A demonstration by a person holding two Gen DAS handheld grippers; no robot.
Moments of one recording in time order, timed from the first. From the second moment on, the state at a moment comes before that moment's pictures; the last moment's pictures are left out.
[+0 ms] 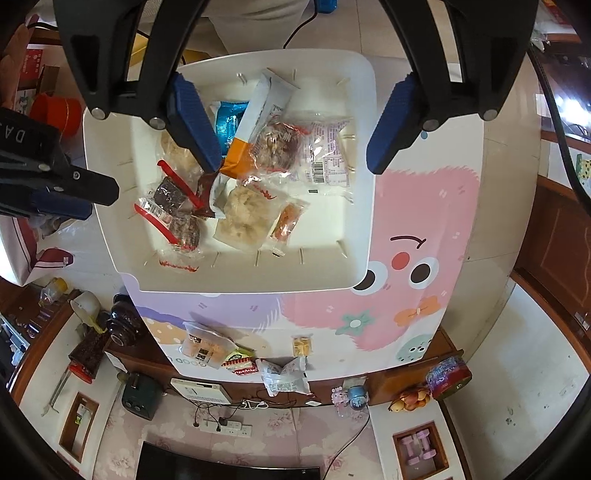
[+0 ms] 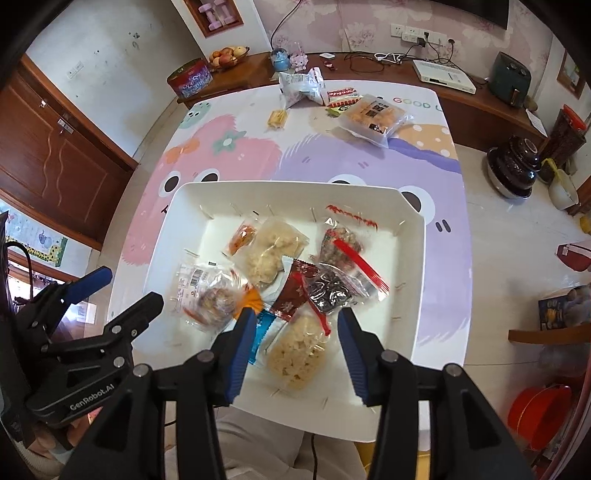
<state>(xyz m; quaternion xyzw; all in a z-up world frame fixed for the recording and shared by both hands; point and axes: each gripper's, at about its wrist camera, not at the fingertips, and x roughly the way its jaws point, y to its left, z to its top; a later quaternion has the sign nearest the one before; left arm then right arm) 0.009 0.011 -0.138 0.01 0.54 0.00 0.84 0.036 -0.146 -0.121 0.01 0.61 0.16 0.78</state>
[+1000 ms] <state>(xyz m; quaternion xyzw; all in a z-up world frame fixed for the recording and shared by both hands) 0.019 0.001 -0.135 0.03 0.54 -0.01 0.84 0.043 -0.146 -0.129 0.03 0.62 0.16 0.77</state>
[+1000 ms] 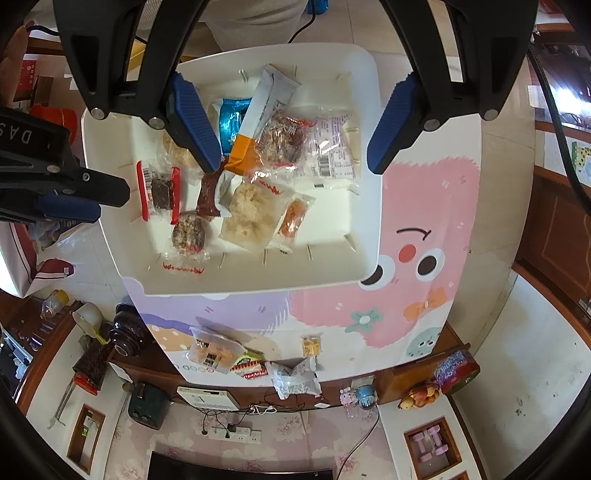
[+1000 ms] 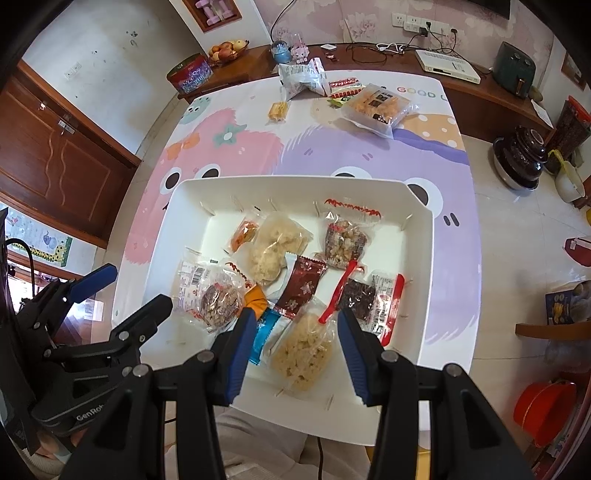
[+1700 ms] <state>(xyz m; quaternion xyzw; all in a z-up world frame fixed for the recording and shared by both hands) 0.174 0.025 0.011 0.10 0.42 -0.03 0.90 0.199 -0.203 0.008 0.09 0.53 0.15 0.83</state>
